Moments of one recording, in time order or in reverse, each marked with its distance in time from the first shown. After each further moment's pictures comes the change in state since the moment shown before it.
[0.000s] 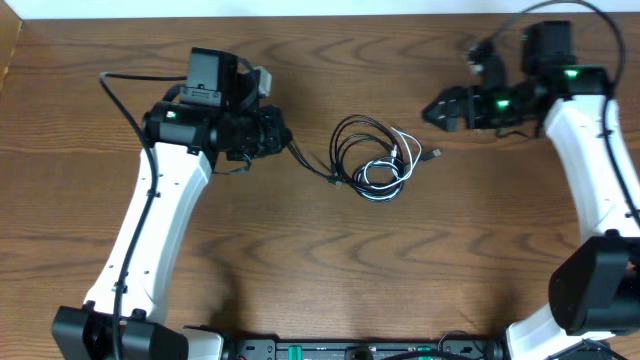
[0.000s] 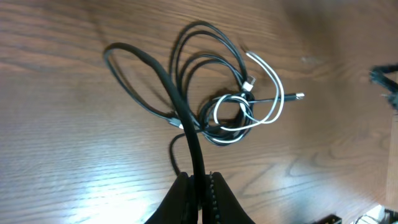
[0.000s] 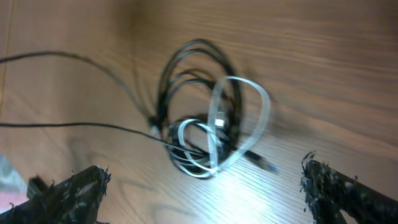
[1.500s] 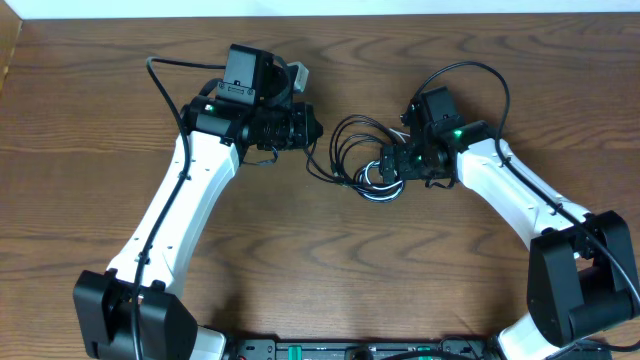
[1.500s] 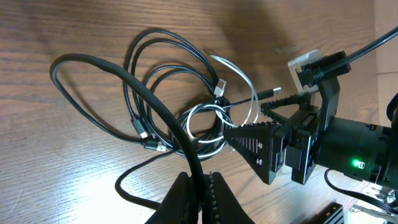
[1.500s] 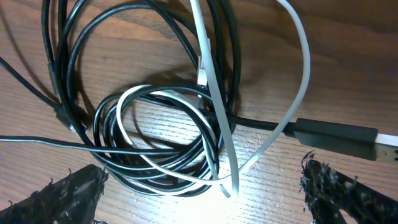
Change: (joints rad) left arm -0.087 0.085 -0.007 0.151 0.056 0.029; right arm 0.315 0.000 -0.384 0.321 0.467 0.333
